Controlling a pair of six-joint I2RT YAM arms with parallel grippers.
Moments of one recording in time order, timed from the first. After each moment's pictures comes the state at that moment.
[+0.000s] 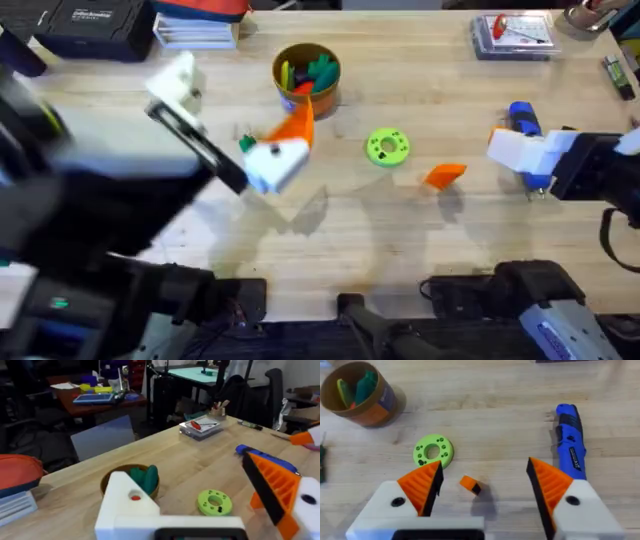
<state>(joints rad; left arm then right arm) -0.17 0.33 0.34 0.05 0.54 -0.06 0.00 0.49 0.82 -0.99 -0.03 0.10</state>
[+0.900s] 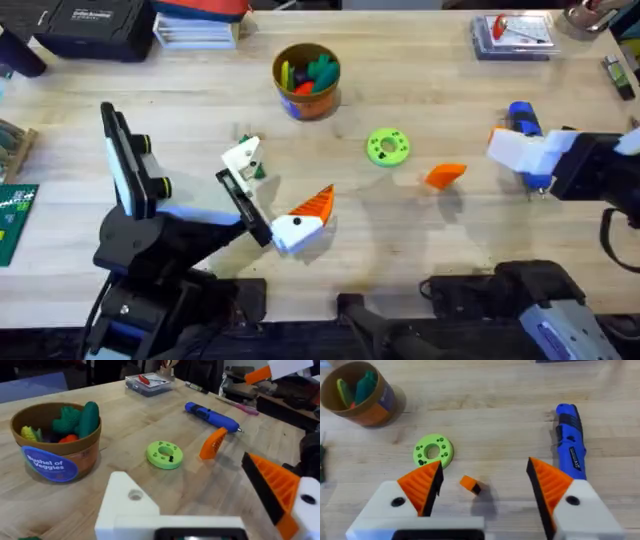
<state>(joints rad) -0.27 0.01 0.01 -0.07 0.70 -0.17 0.00 0.49 0.82 -0.99 -0.03 0.10</state>
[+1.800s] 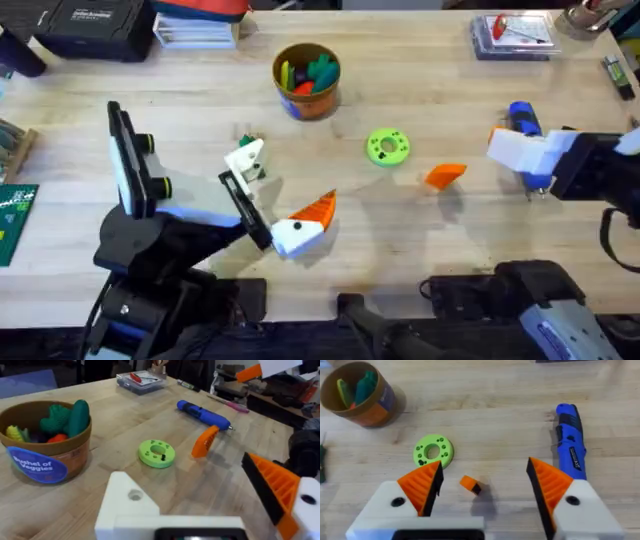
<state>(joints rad) -0.27 0.01 0.01 -0.07 0.74 -0.18 0.00 0.49 0.82 -0.99 -0.03 0.10</state>
